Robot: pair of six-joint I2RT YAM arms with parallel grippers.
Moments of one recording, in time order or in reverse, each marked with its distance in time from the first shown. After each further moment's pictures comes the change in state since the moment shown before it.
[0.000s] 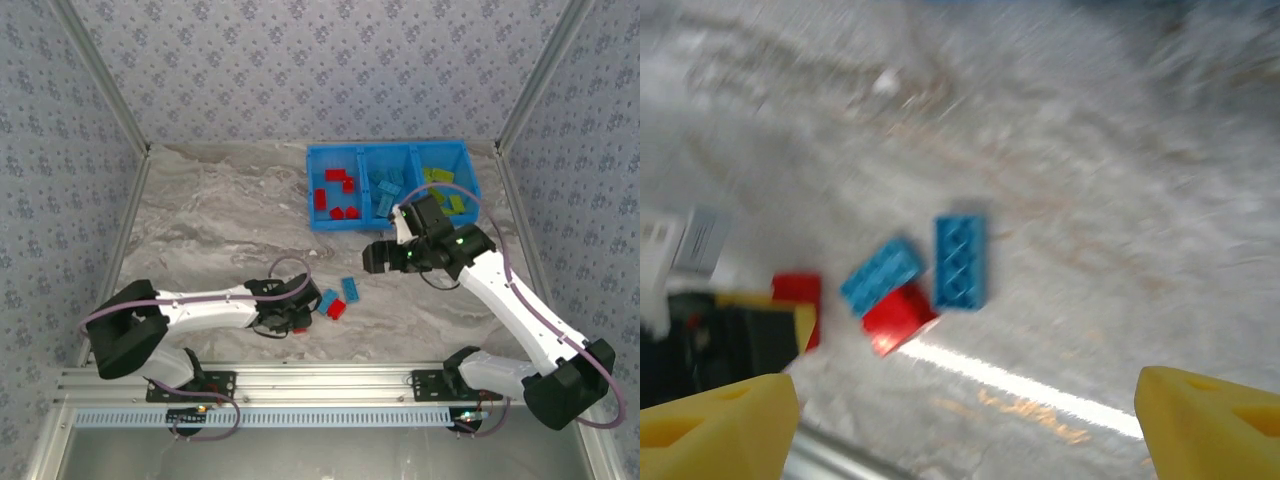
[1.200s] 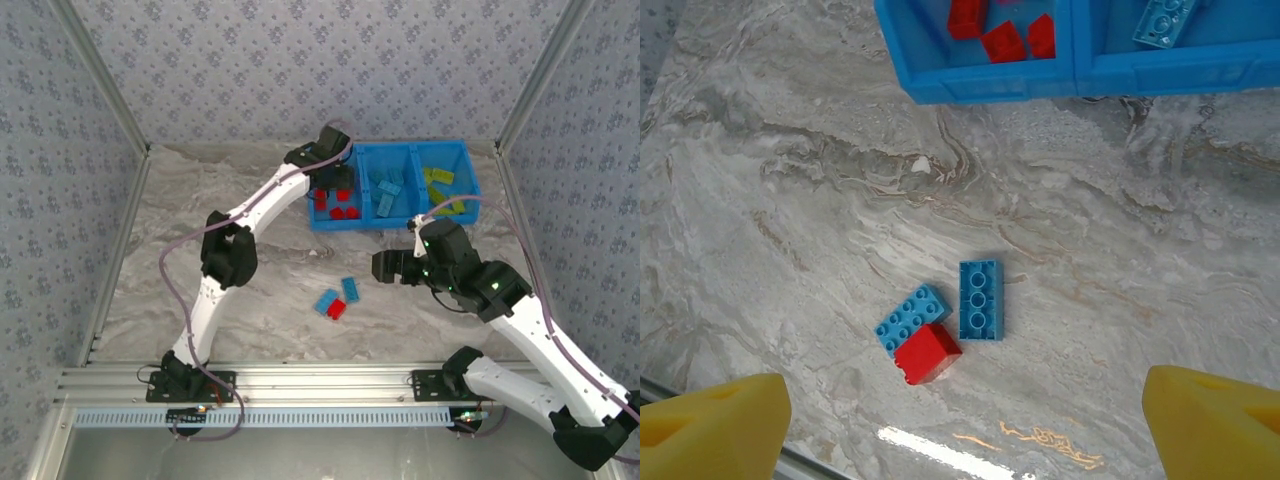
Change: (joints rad) left arm 0.426 0.950 1.608 -0.336 0.061 0.690; right arm 0.108 -0.289 -0.079 0.060 0.212 0.150
